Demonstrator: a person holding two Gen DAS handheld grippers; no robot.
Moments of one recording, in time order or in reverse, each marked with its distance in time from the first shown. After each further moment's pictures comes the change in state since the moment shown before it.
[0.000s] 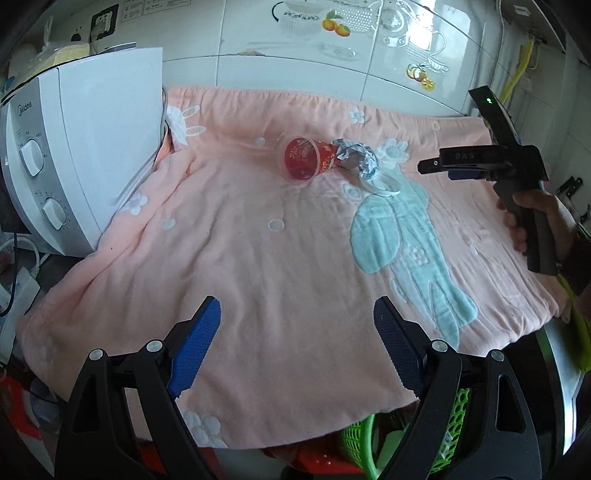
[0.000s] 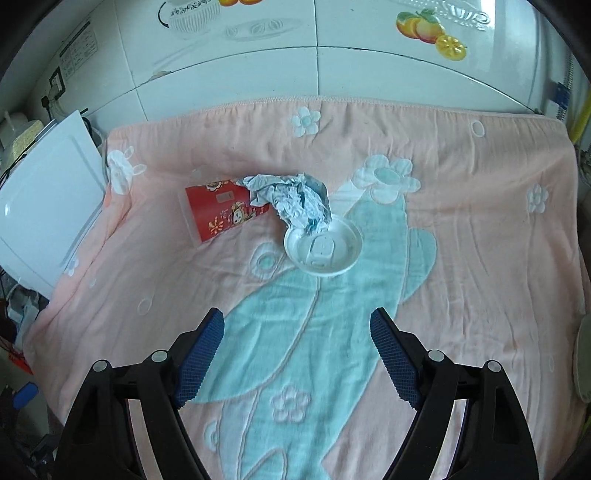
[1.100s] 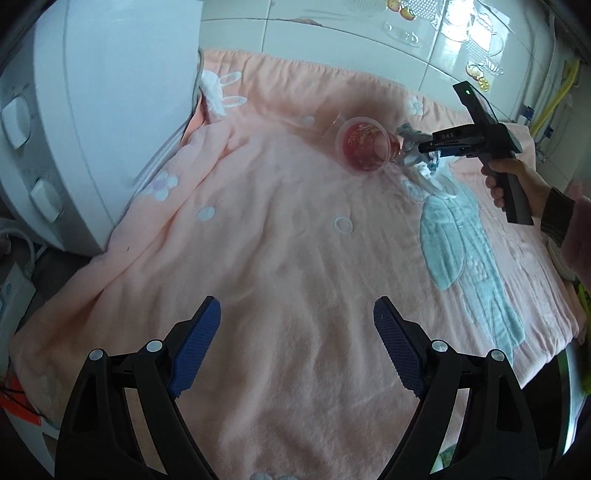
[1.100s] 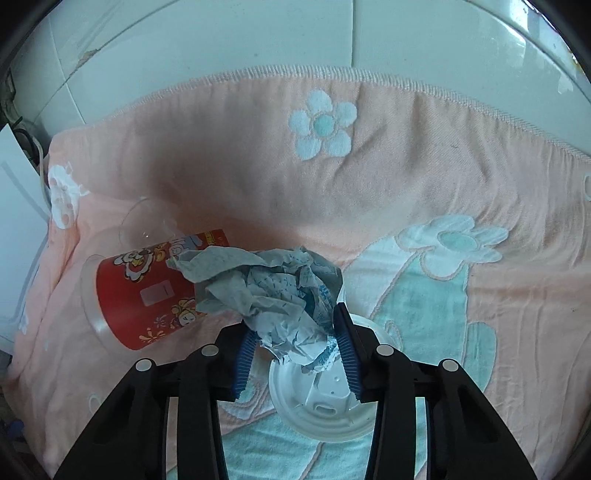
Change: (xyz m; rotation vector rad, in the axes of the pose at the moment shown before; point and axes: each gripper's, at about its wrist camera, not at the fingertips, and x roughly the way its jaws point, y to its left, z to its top) left arm 0.056 0.061 0.028 -0.065 0.067 0.035; right arm 0.112 0.000 0.081 -0.032 0.023 0.008
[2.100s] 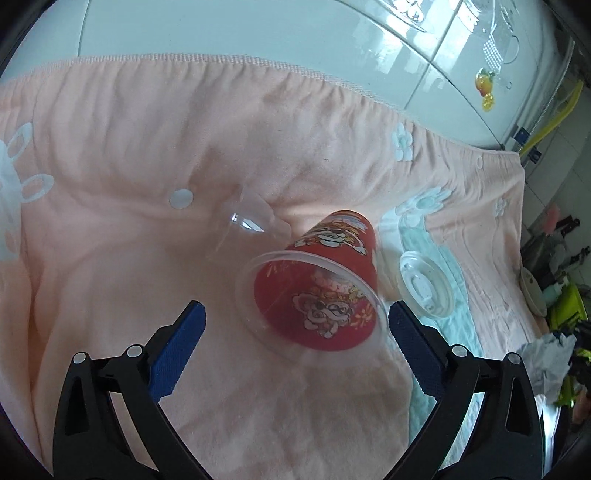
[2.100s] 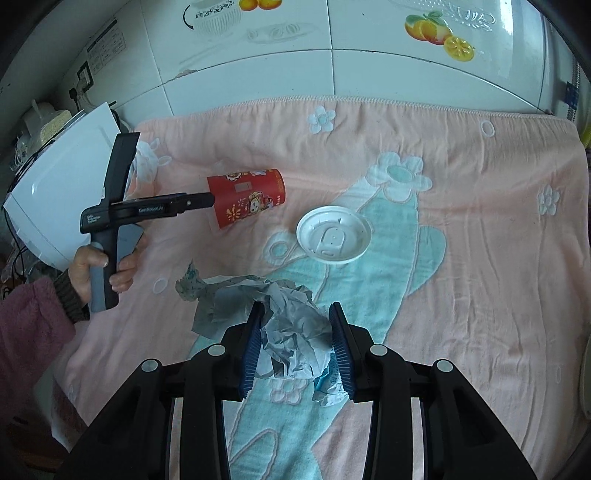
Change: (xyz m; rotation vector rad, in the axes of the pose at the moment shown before) left arm 0.196 -0.058 0.178 0.085 0.037 -0.319; right arm -0.144 -0.001 -0.149 -0.006 -0.069 0.080
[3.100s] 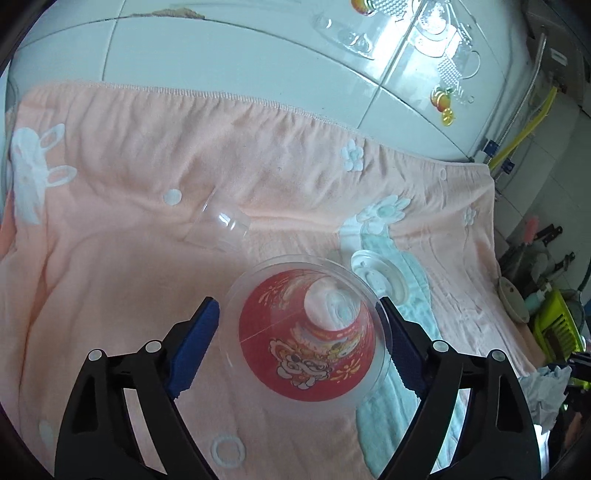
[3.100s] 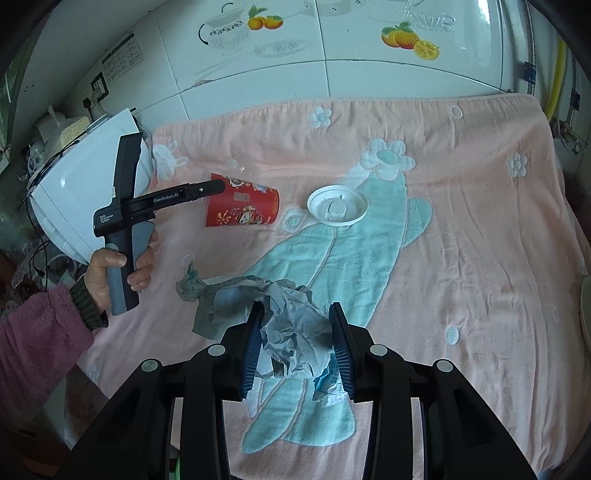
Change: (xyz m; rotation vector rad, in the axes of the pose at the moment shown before) left arm -0.059 -0.037 -0.039 -0.009 -0.106 -0.035; right arm -0.067 0.024 -0.057 0.053 -0.055 0.014
